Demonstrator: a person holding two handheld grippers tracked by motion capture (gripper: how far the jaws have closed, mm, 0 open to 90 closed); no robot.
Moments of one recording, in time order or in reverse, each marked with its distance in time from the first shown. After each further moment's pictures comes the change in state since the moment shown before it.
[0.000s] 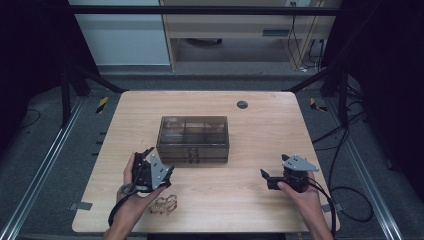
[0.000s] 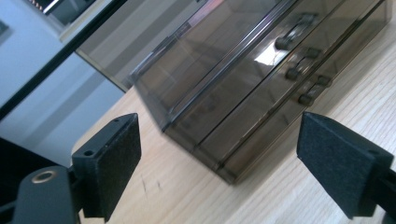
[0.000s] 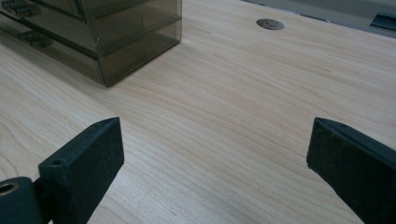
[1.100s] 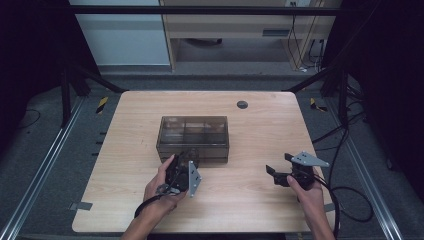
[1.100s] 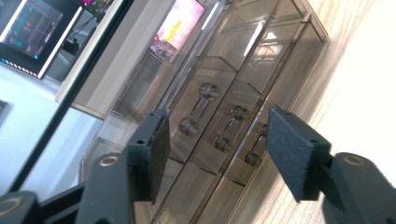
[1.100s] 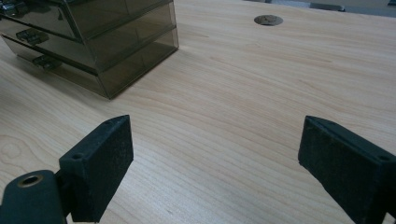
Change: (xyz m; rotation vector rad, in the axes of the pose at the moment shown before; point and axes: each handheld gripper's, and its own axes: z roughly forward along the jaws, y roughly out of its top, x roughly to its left) left arm -0.061 0.033 0.036 -0.046 -0.001 0.286; right arm -0.020 0.002 -0.006 -0.008 0.057 0.111
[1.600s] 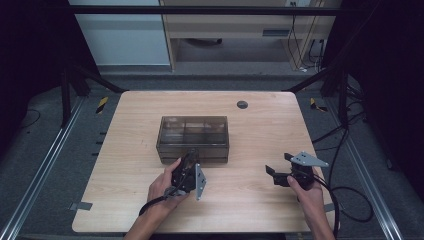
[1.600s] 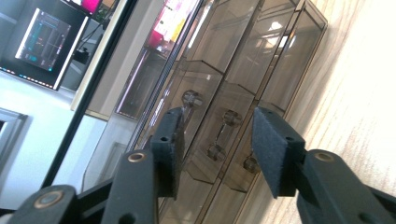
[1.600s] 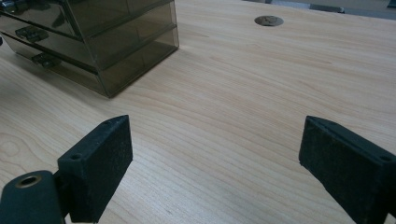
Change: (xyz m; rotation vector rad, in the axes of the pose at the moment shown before) left arm -0.013 0.003 0.010 0.021 0.046 0.095; right arm 0.001 0.000 0.000 0.000 -0.003 -0.013
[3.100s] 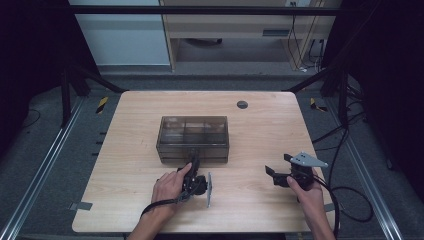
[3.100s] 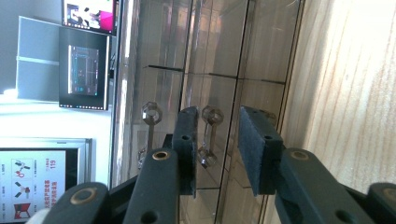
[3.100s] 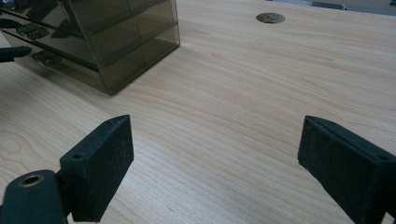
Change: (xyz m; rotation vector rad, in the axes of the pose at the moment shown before) left arm -0.031 0.003 0.020 0.087 0.110 0.342; right arm 0.000 -0.002 0.001 0.010 0.002 0.000
